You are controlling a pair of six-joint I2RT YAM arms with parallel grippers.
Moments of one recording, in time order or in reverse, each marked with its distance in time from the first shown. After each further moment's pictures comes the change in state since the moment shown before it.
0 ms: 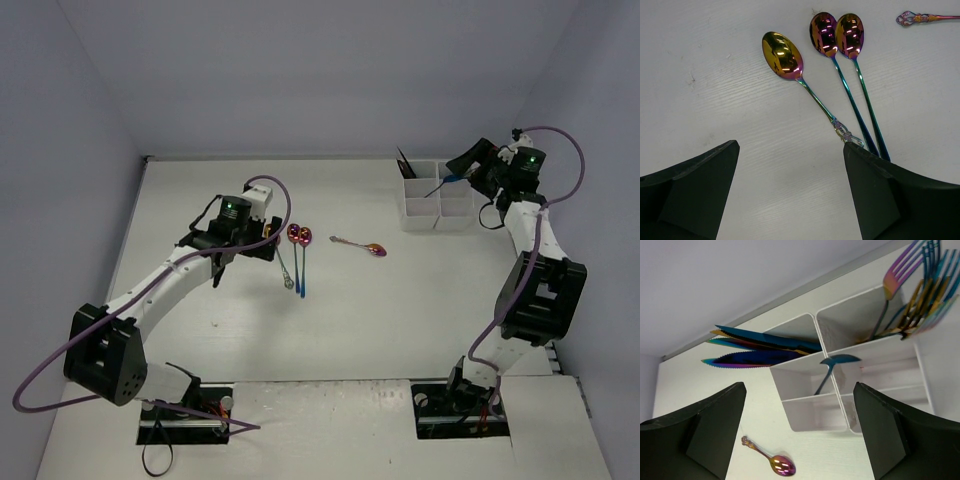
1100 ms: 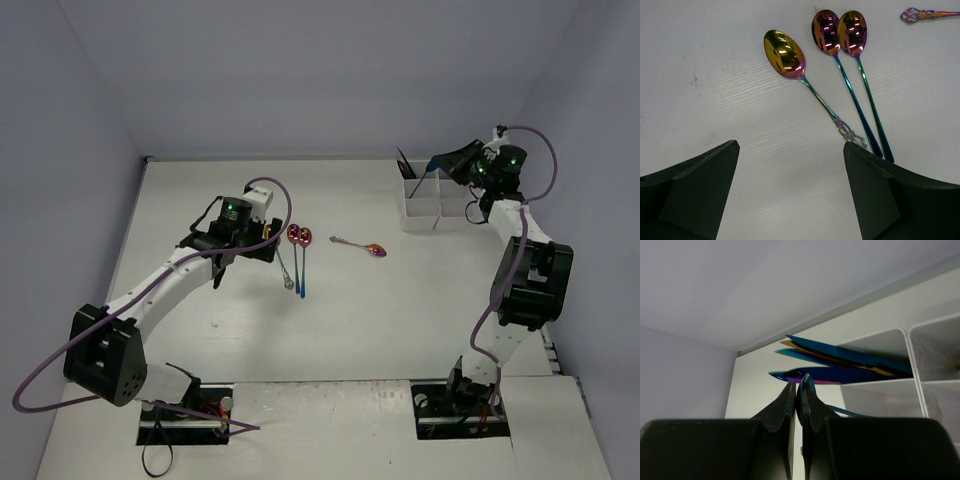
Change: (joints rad) left arm -0.005 0.000 -0.006 0.003 -0.011 0.008; right arm 0.067 0.101 0.007 0.303 -0.164 0.302
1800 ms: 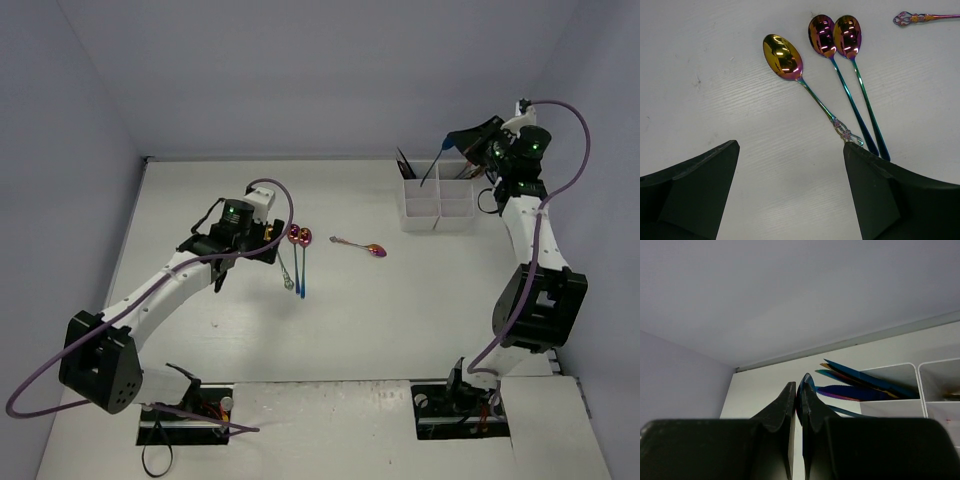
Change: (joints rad) left arm -0.035 -0.038 -0.006 -0.006 -0.039 0.000; right arm 0.001 -0.168 0.084 -0.147 0.065 -0.078
